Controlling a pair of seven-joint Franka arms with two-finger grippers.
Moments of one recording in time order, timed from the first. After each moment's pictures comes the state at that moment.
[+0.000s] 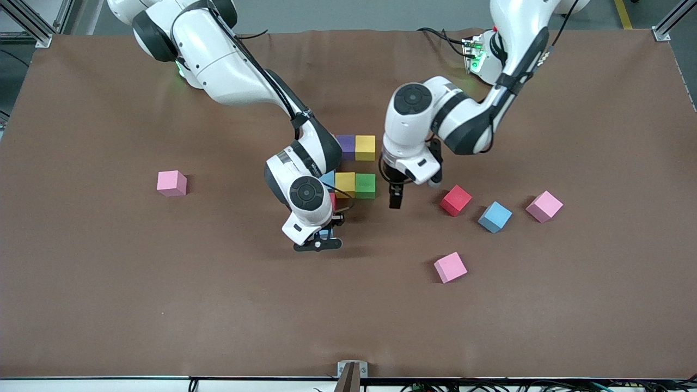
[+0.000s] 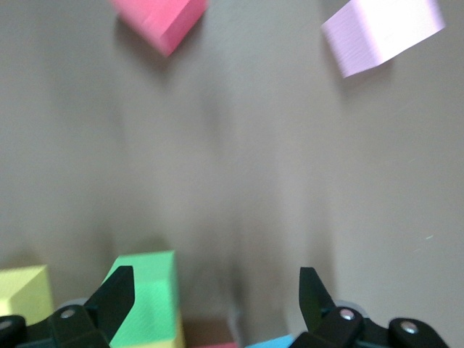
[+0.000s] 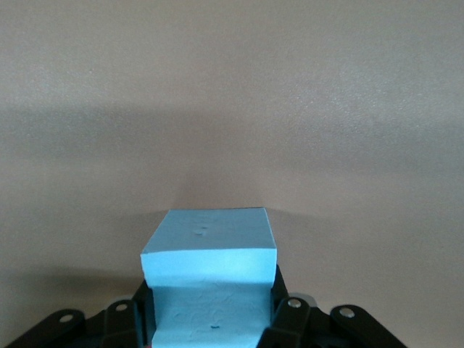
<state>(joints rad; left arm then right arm) -0.30 0.42 -0.40 -1.84 0.34 2.35 -2.34 0.64 0.92 -0.02 -1.22 0.05 2.07 0.53</state>
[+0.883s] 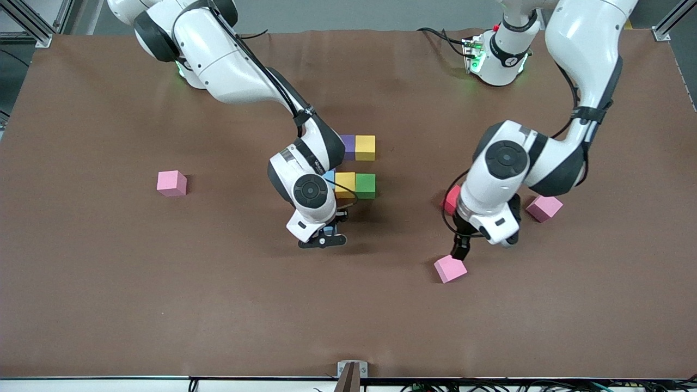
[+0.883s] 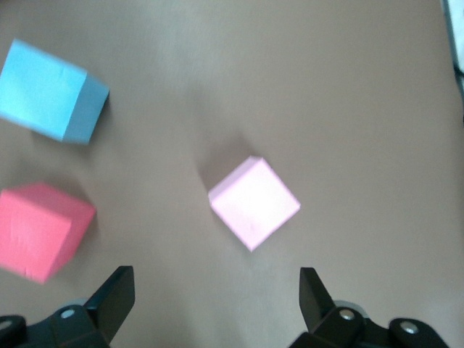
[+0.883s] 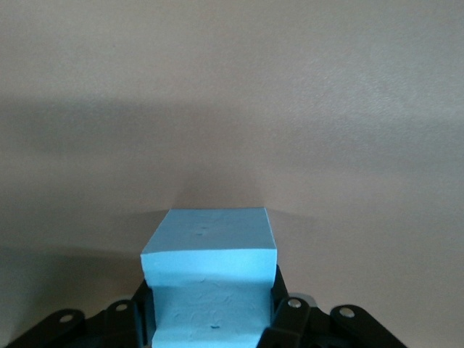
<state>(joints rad) -0.03 0.50 -0.40 -1.69 0.34 2.29 -1.84 0.64 0.92 0.00 -1.22 0.06 2.07 0.52</state>
